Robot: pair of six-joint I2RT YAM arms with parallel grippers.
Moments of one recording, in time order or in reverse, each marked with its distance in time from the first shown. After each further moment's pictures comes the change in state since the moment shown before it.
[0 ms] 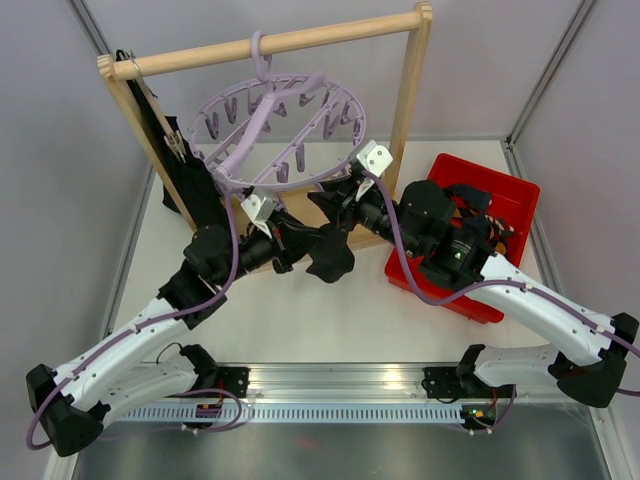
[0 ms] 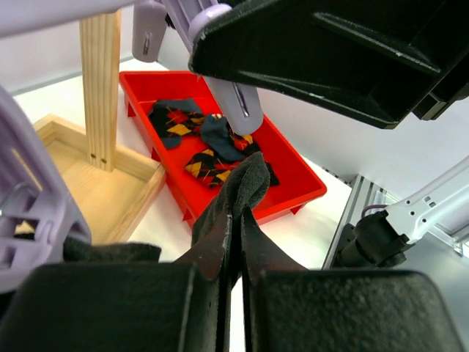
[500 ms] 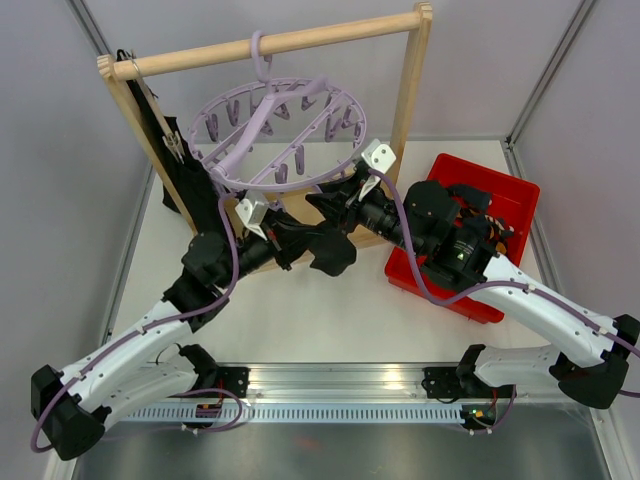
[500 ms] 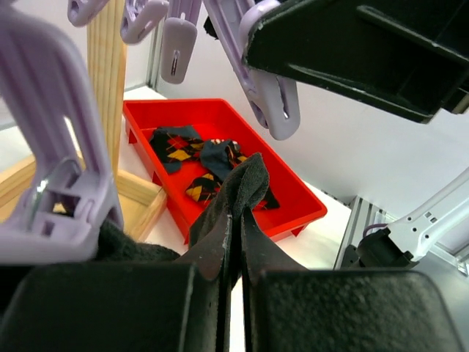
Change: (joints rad) left arm 0.037 -0.004 -0.091 0.188 0.030 -0.024; right arm -0.001 -0.011 0.000 0.006 -0.046 0.060
